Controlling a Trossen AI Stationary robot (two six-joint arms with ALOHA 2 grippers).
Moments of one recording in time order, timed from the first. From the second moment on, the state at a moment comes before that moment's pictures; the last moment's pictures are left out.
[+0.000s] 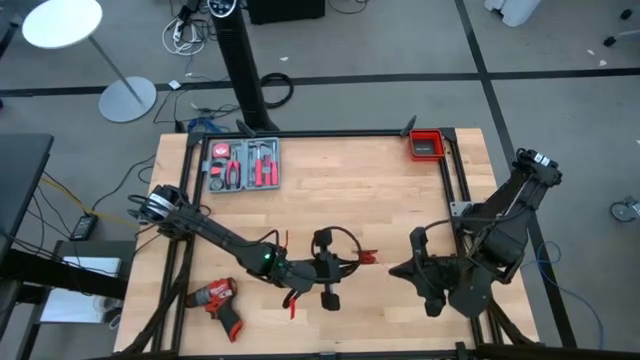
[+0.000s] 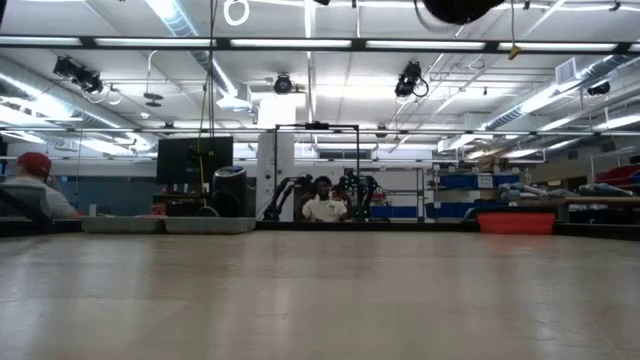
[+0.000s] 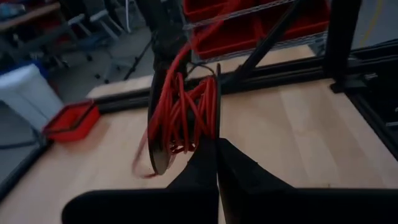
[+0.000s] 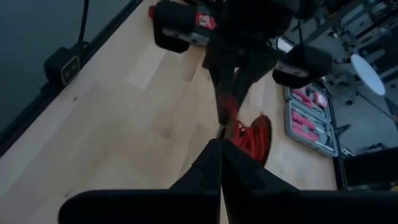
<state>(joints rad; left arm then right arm) -0.45 1.86 1.35 0.19 -0.62 0.04 0.88 1.35 1.36 -0.86 0.76 0.10</state>
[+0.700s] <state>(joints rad) -0.49 1.86 1.35 0.23 -0.64 0.19 0.81 1.35 1.35 -0.71 0.70 0.01</state>
